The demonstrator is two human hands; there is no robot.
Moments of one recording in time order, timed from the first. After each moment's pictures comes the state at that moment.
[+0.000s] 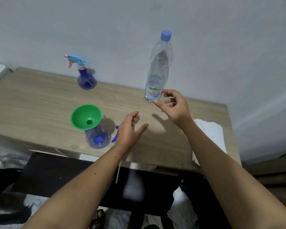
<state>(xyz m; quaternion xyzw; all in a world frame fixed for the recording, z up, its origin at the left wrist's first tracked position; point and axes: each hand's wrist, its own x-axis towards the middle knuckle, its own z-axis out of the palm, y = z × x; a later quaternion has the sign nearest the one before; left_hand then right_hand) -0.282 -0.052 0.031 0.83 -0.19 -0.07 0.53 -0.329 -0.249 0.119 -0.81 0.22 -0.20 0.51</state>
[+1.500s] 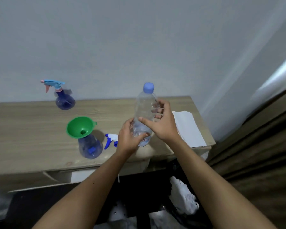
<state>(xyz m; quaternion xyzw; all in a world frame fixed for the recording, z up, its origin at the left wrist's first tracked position) -0.322 -0.049 0.058 0.76 -0.25 -0.19 0.57 -0.422 -0.161 0.162 -0.76 0.29 -0.29 0.51</state>
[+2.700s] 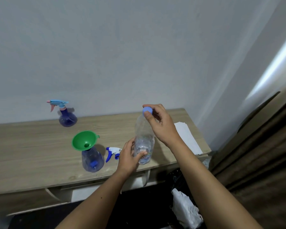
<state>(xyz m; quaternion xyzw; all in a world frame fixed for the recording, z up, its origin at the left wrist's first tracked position) -0.342 -0.027 0.047 0.74 -0.30 -0.21 0.56 -0.436 -0.143 0.228 -0.79 0.21 -0.32 0.48</state>
